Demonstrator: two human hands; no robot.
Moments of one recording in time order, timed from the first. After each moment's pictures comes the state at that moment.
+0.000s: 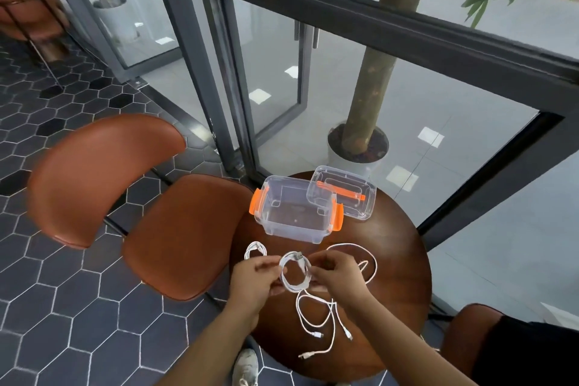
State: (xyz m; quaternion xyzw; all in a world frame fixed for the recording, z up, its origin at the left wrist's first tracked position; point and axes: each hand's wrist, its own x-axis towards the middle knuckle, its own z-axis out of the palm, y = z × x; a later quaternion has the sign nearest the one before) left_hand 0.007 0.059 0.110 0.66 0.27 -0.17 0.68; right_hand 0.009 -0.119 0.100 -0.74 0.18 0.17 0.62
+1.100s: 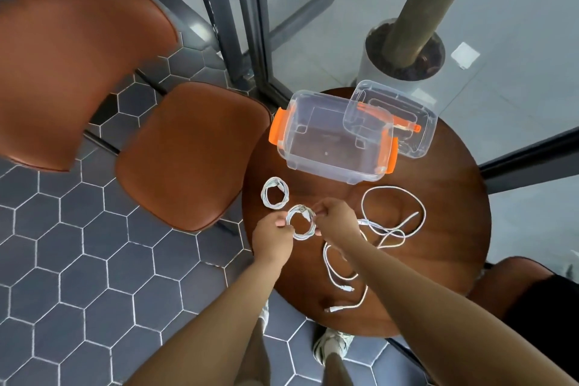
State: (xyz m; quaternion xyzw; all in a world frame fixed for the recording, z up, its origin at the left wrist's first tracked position) left_hand 0.038 0.085 -0.070 0.75 0.34 -0.22 0.53; right_hand 0.073 -0.053 -0.051 -0.85 0.22 0.25 0.41
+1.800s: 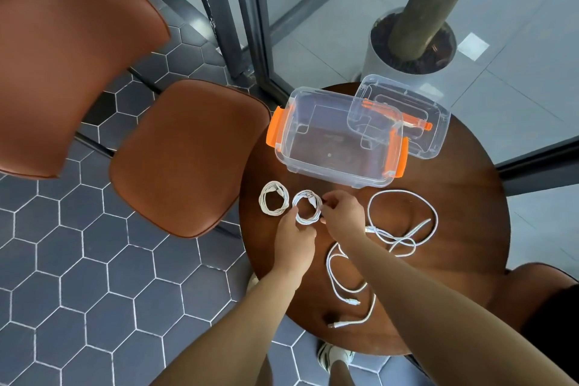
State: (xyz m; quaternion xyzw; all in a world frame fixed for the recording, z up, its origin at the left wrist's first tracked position) left_hand 0.054 0.046 -0.063 0.75 0.27 -0.22 0.56; right_hand 0.101 -0.062 -0.093 -0.86 0.25 0.20 0.41
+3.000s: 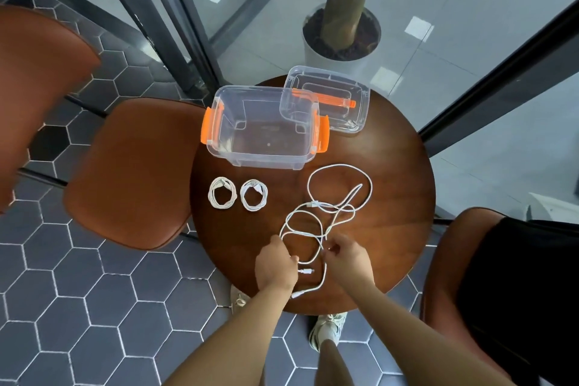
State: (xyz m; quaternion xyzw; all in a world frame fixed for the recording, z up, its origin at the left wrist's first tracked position) left_hand -0.018 -0.013 -0.071 0.92 0.15 -0.29 0.21; right_hand -0.046 -0.154 -0.067 -0.85 0.29 0.22 0.38
